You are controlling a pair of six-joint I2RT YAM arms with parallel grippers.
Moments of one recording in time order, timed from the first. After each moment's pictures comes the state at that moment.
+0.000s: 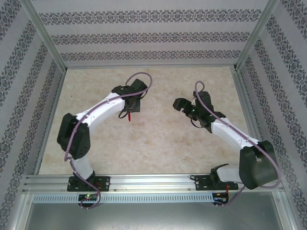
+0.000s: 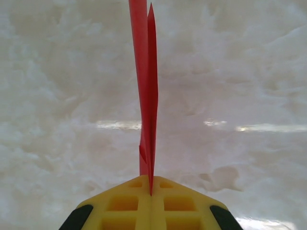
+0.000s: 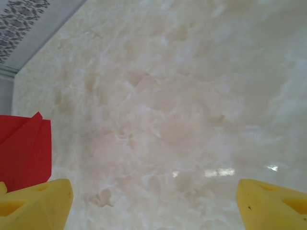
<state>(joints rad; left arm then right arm) -0.62 1.83 1.52 -0.98 -0.37 -0.57 0.32 1.31 0.75 -0.14 -0.19 0.73</state>
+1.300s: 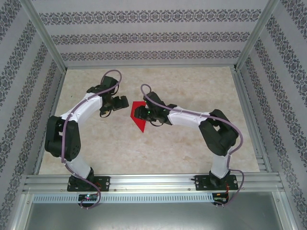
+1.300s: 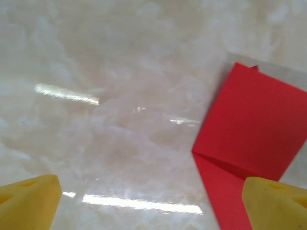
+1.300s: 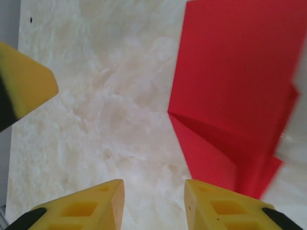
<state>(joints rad) -0.27 1.67 1.26 -0.76 0.04 -0.58 0.77 1.90 1.24 -0.12 -0.19 0.82</state>
